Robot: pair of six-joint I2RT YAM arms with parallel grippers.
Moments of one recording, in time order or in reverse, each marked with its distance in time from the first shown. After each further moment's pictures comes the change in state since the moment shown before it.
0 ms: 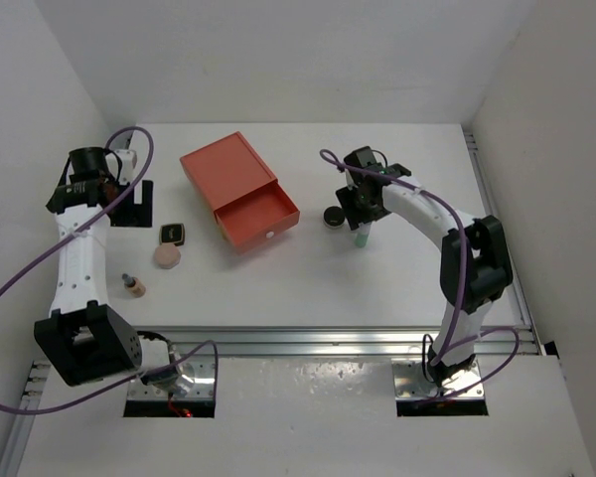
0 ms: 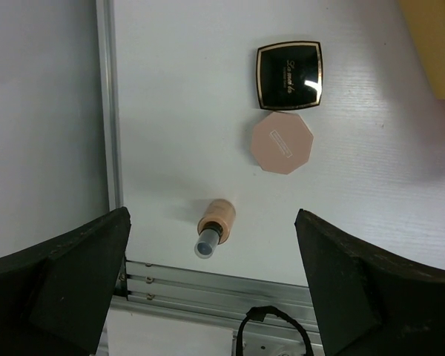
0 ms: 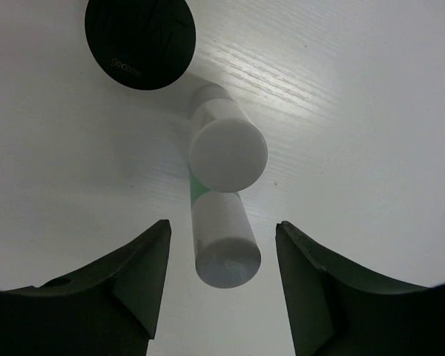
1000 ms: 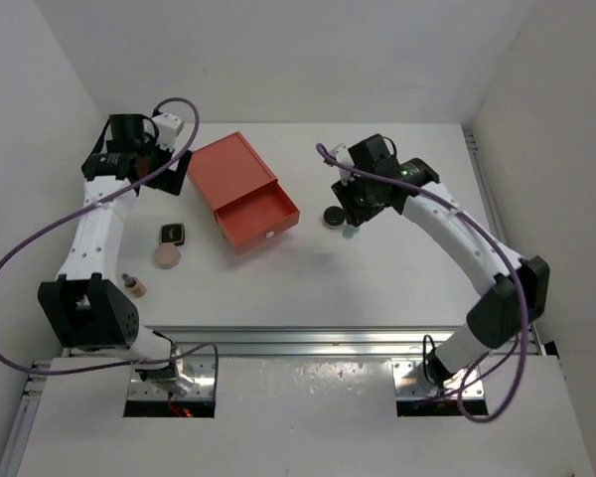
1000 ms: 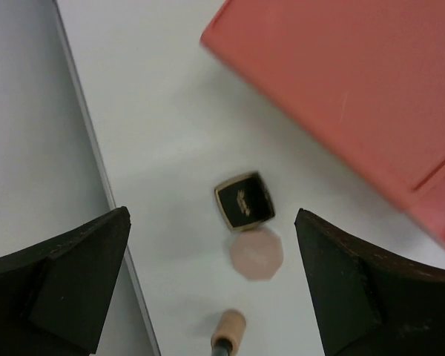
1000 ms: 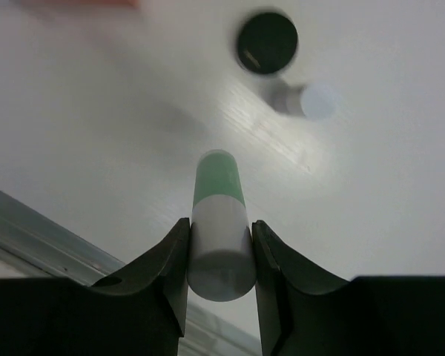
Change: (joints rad) left arm -0.219 0.149 0.171 0.150 0.042 0.125; right arm 0.092 -0.220 0.087 -0.195 -0.128 -0.116
